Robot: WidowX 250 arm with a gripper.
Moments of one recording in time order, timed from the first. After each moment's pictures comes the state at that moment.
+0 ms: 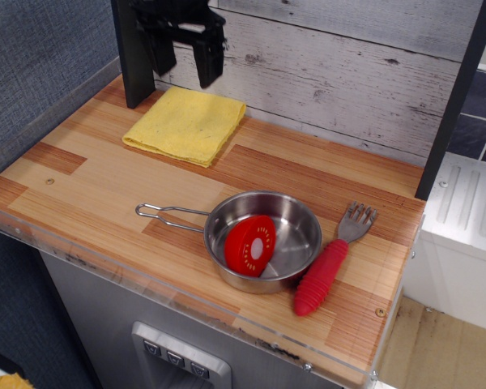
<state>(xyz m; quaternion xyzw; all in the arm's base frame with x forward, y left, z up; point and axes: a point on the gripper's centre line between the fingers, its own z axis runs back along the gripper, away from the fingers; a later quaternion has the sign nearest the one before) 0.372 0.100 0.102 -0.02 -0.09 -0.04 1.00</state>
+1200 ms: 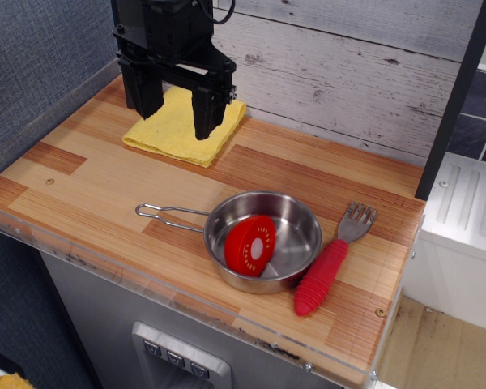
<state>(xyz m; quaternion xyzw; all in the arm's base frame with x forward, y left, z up) 0.292 0.049 0.113 0.02 -0.06 -0.02 1.00</state>
